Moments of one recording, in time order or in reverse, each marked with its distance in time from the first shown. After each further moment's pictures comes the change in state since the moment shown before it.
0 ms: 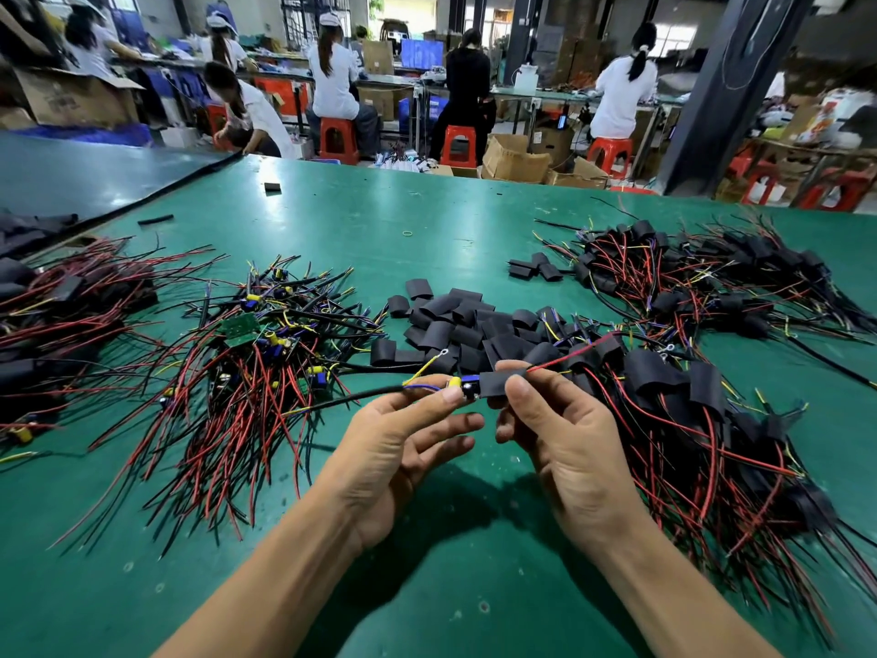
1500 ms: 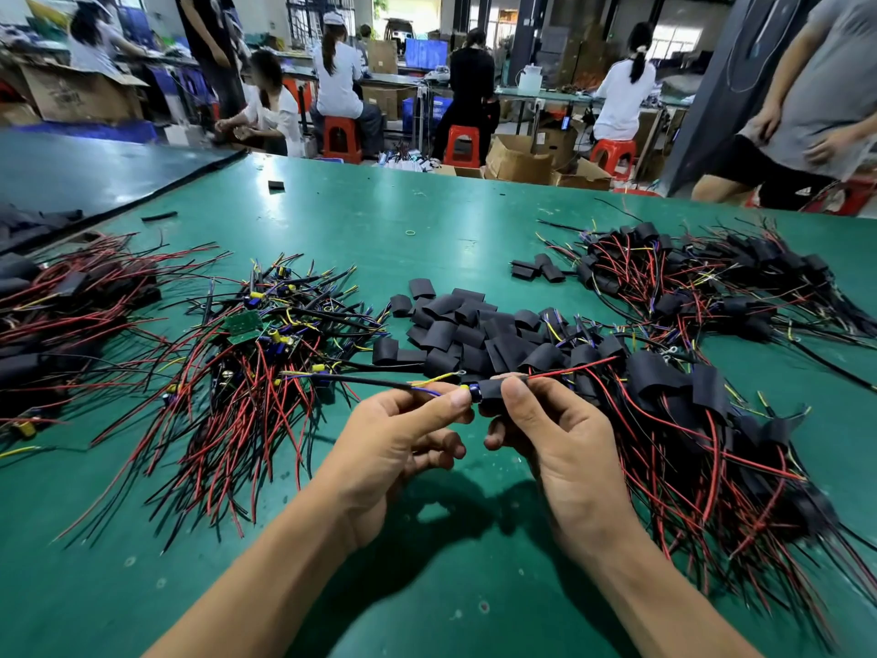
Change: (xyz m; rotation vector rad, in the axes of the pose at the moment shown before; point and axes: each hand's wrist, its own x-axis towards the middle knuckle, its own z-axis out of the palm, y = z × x) left_hand -0.001 0.002 -0.007 0.285 -0.081 0.060; right_hand -0.010 -0.003 0.008 -0.197 0.023 -0.088
